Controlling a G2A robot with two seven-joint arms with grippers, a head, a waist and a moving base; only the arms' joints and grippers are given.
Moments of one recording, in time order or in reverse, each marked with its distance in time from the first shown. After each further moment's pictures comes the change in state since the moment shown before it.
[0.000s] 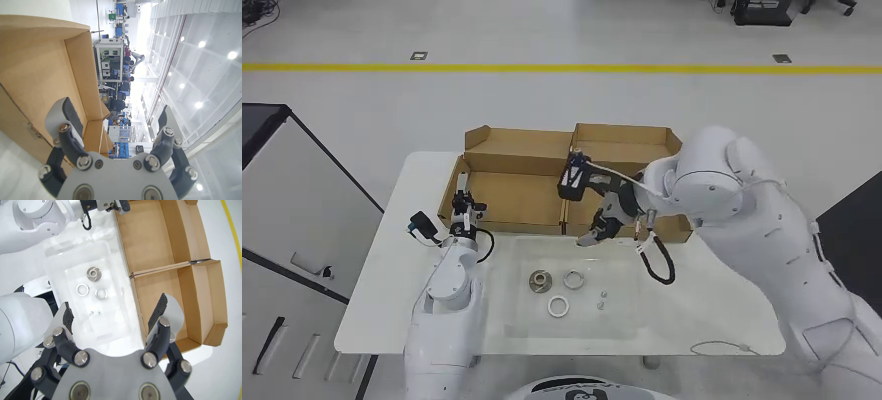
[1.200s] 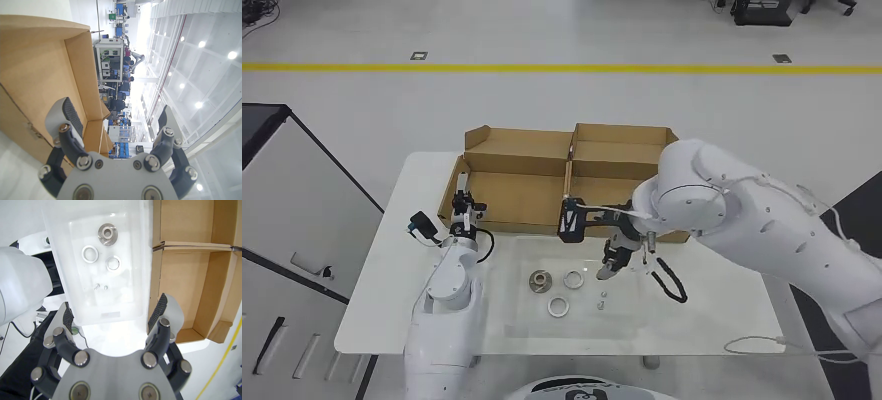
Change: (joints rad) left arm 0.000 0.000 0.000 0.000 0.000 0.000 0.000; right arm 0.268 0.137 -0.399 0.016 0.179 0.000 0.000
